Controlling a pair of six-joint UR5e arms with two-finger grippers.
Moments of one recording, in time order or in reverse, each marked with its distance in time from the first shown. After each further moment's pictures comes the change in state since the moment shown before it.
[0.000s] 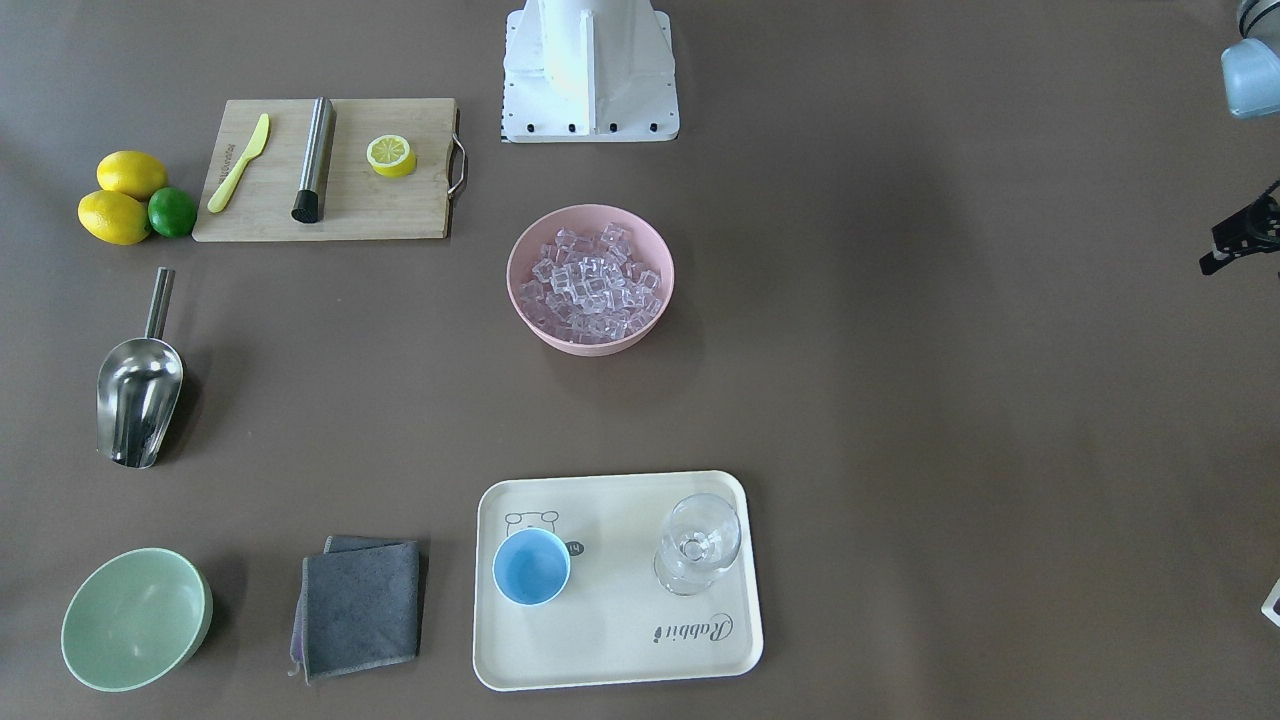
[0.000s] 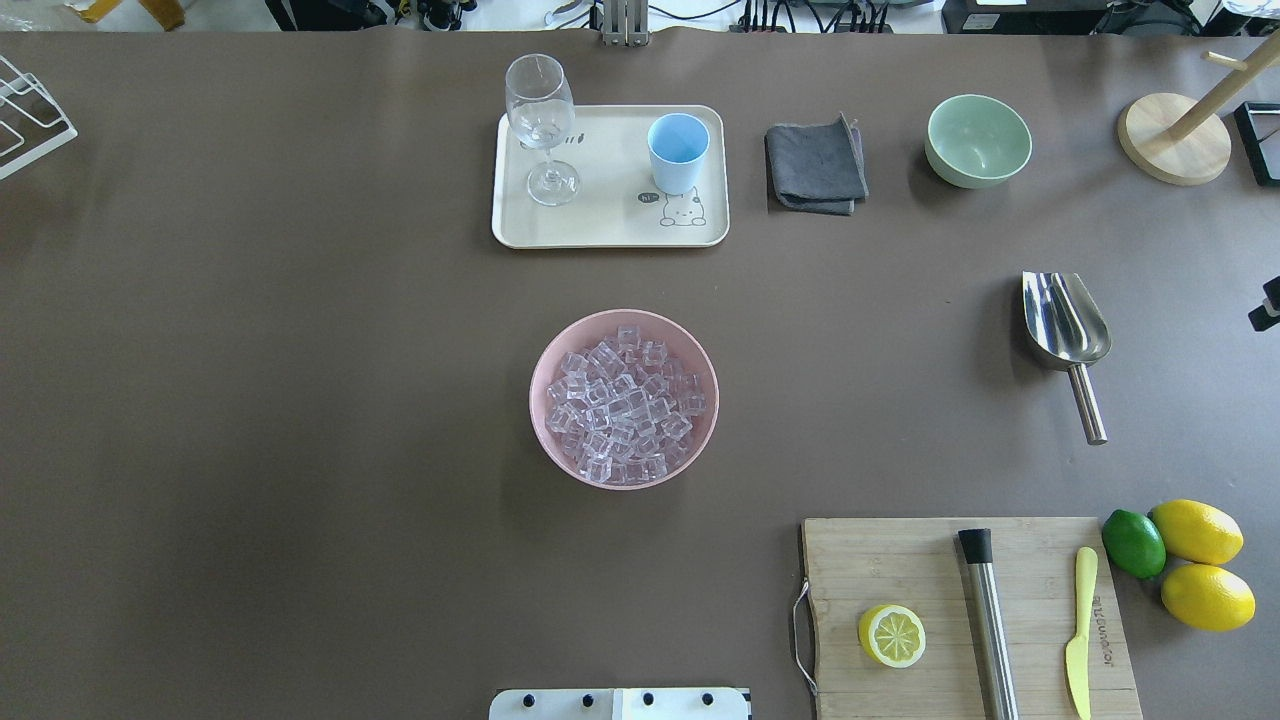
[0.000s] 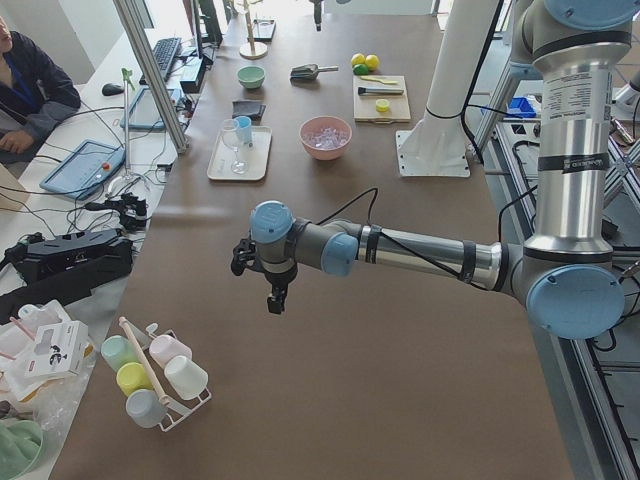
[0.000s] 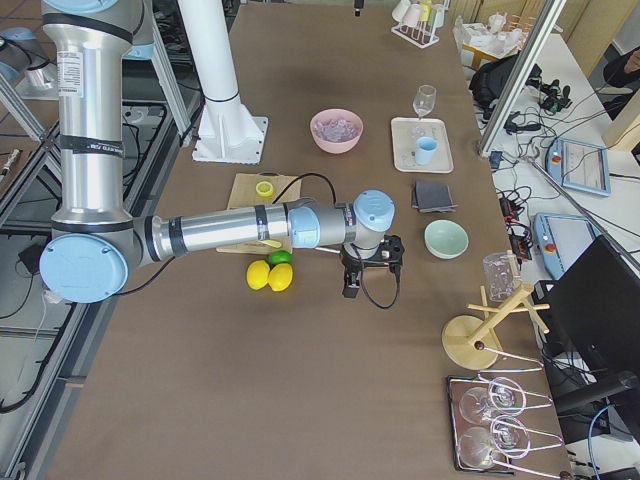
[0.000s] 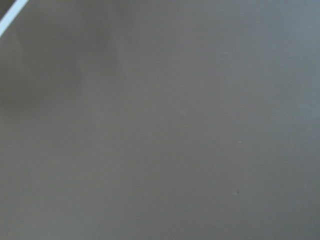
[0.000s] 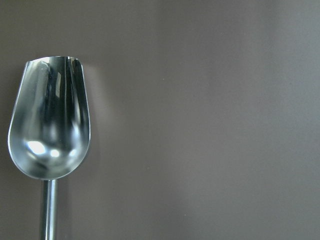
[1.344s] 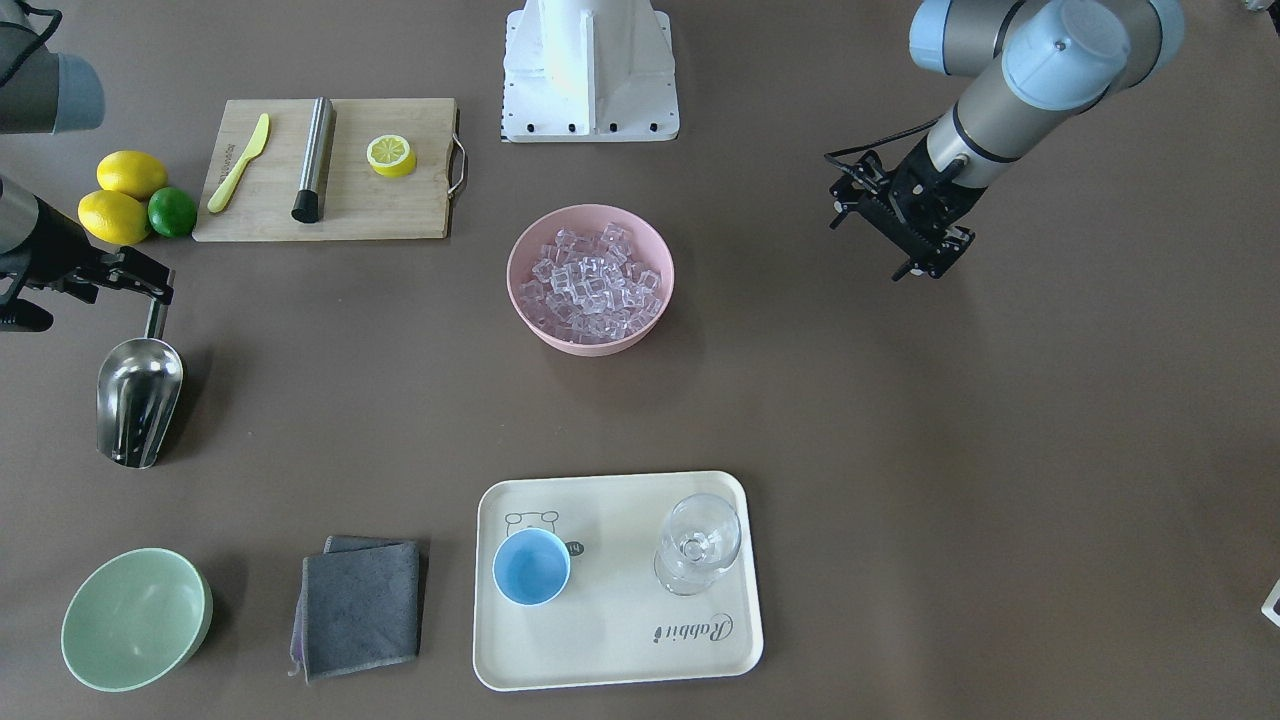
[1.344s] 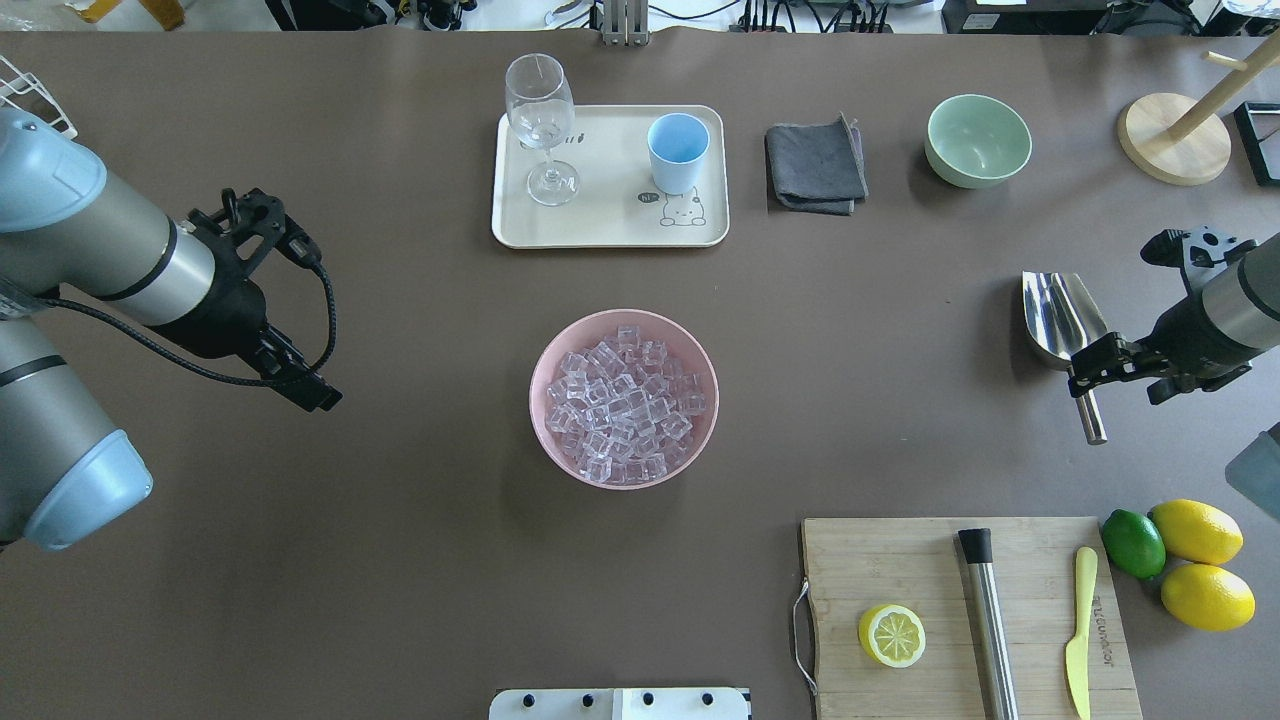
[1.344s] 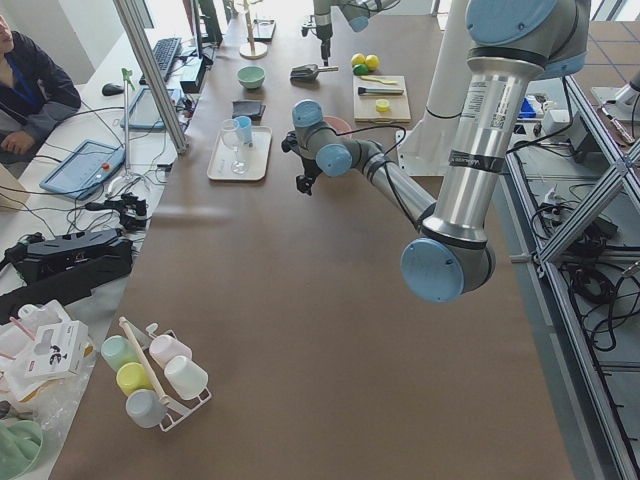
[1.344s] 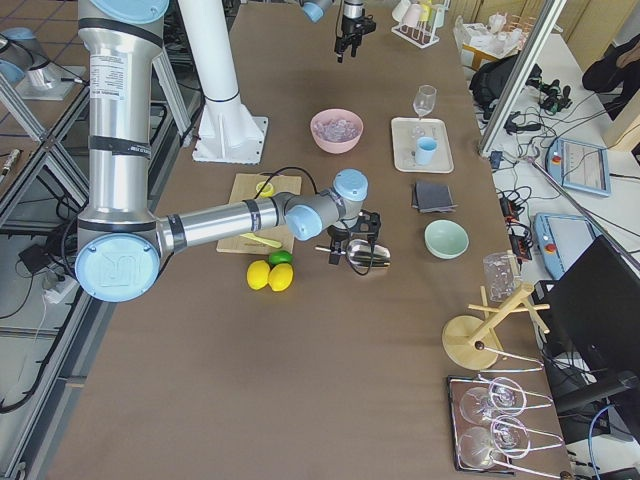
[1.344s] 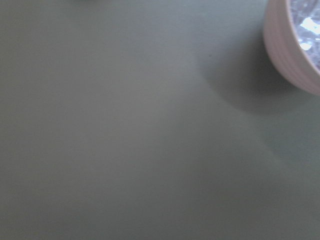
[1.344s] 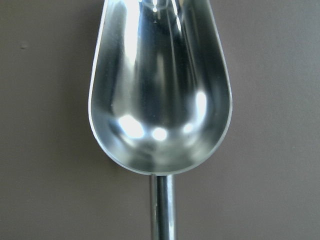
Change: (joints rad) left arm 0.573 -0.282 -0.216 -0.018 0.137 -0.159; right arm -0.365 -0.019 0.018 0.356 -0.105 0.581
